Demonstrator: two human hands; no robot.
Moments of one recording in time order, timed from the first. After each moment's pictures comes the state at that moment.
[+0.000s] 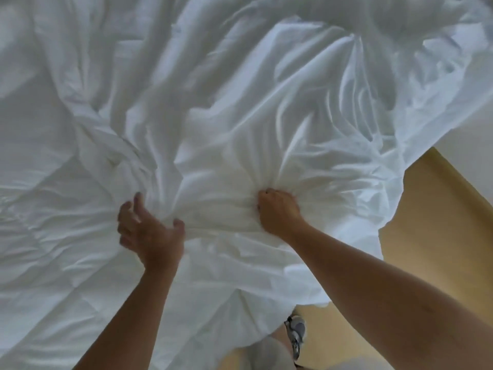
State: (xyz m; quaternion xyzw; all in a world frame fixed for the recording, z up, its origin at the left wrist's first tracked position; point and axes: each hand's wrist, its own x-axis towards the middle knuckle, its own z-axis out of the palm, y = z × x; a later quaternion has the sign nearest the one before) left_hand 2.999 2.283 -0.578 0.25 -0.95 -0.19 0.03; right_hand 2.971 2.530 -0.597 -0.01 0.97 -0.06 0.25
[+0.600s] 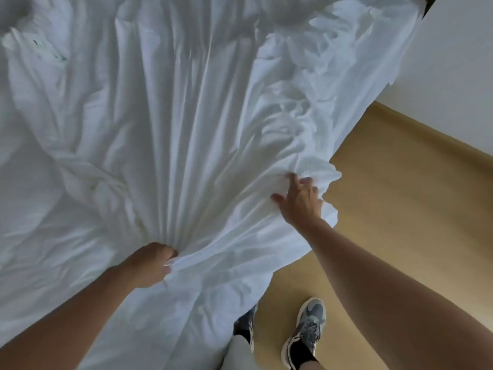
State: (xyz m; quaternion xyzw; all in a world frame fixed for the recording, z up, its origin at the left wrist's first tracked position) left_hand 3.043 2.265 -0.526 -0.24 -0.86 0.11 -0.44; right_hand 3.112 2.618 -0.556 0.33 0.90 -0.26 0.12
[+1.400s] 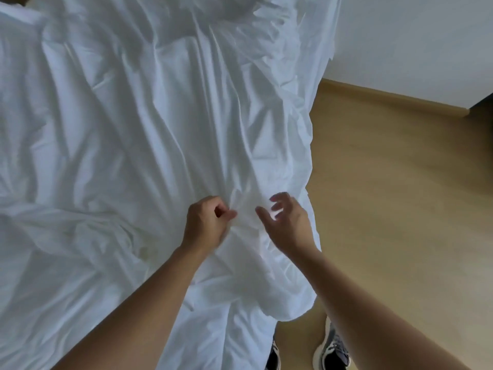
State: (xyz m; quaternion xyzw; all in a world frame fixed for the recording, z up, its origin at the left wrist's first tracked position) left_hand 3.017 2.371 -0.555 -0.30 -0.88 -0.34 -0.16; right_hand 3.159 2.502 -0.534 0.45 0.78 -0.43 -0.03
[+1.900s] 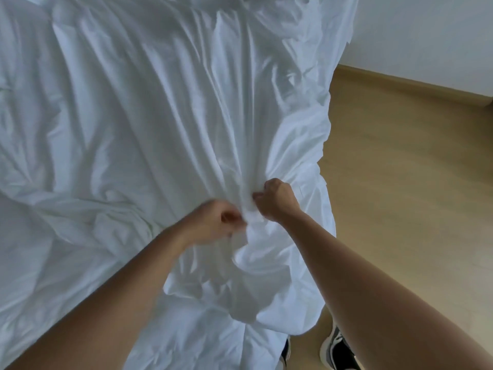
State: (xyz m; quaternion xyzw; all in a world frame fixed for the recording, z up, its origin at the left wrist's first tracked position) left_hand 2.973 2.339 -0.519 -0.33 -0.80 -0.21 -0.47; right_hand 3.075 2.495 -0.551 0.45 0.78 -0.41 0.12
